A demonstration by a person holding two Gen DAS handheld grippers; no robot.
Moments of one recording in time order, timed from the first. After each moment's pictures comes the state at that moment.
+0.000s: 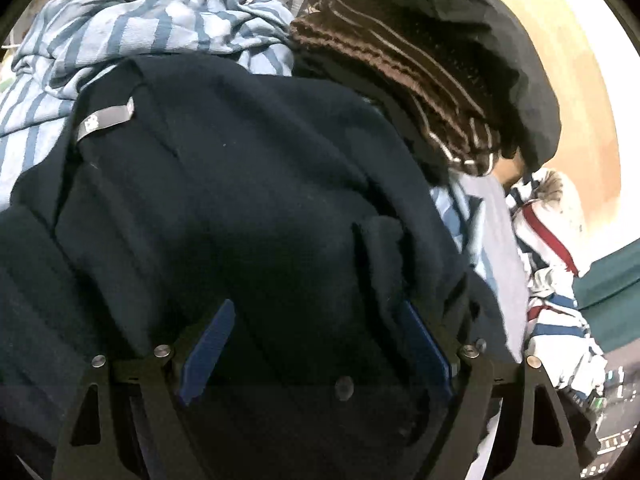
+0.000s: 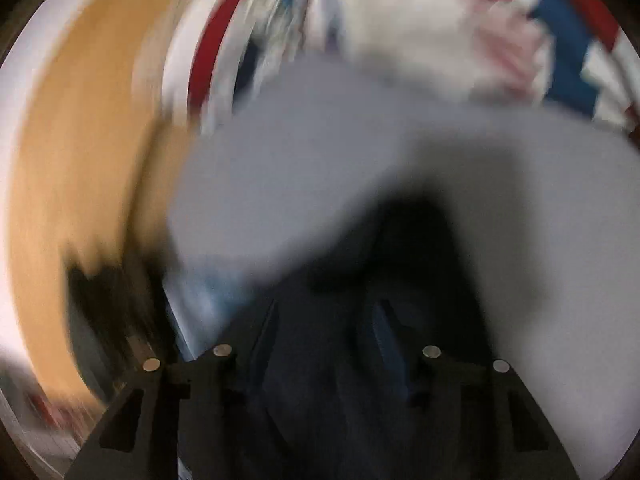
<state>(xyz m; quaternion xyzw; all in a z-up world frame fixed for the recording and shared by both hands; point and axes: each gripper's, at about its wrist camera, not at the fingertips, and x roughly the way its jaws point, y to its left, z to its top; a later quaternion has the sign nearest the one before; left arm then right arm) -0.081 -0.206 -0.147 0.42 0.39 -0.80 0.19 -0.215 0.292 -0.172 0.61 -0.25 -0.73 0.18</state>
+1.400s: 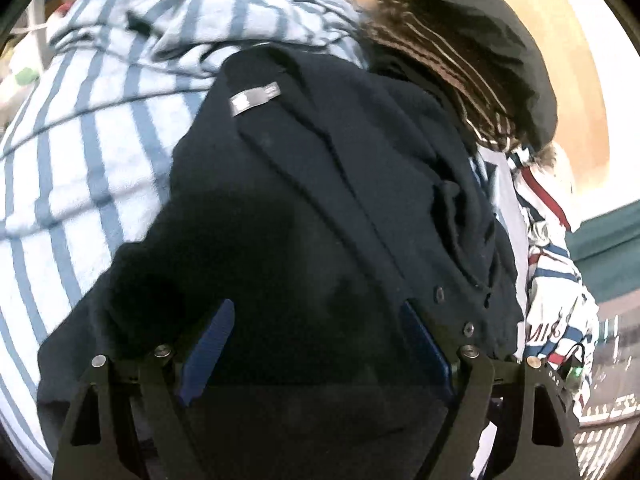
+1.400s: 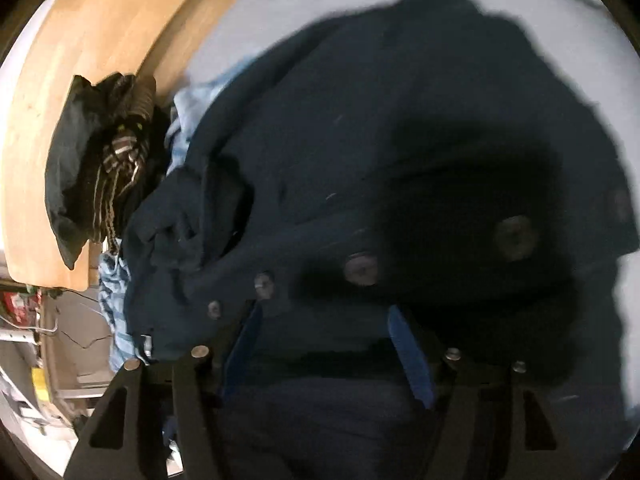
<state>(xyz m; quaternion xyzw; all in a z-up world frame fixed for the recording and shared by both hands) 0.027 -0.287 -0.141 0.48 0.39 -0.77 0.13 -0.083 0.270 -0.196 0.65 -0.20 -0.70 0.24</state>
